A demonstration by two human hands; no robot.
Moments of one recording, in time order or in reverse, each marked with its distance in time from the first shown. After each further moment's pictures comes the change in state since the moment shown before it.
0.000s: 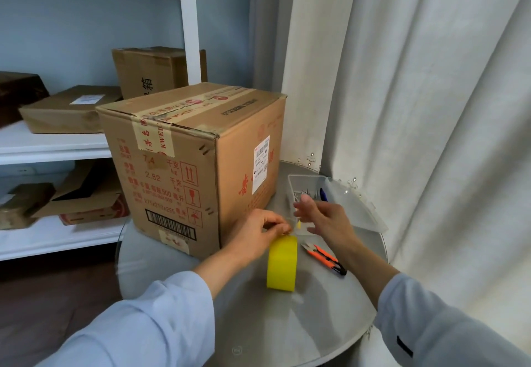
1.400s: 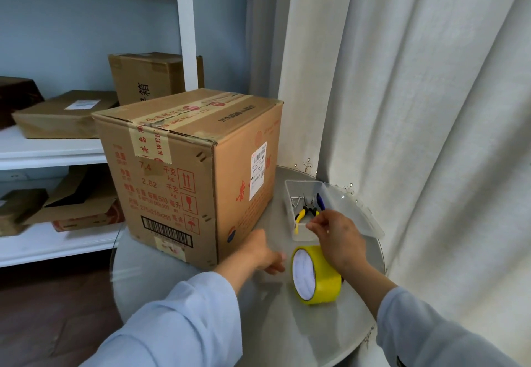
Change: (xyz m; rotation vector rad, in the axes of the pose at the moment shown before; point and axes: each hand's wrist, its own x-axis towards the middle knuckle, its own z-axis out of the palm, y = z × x) left_hand 0.007 0.006 0.022 -0.130 -0.239 -0.611; right_hand -0.002 0.015 -0.009 -0.585 0.229 -0.033
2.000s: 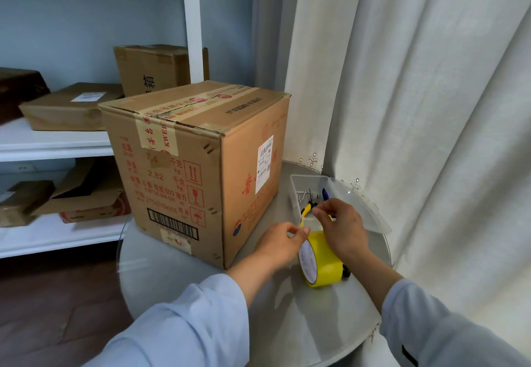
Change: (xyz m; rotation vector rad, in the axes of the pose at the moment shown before) left_hand 0.002 0.006 0.017 0.010 0.105 0.226; right_hand 0.010 -0.001 0.010 0.188 0.056 -0.006
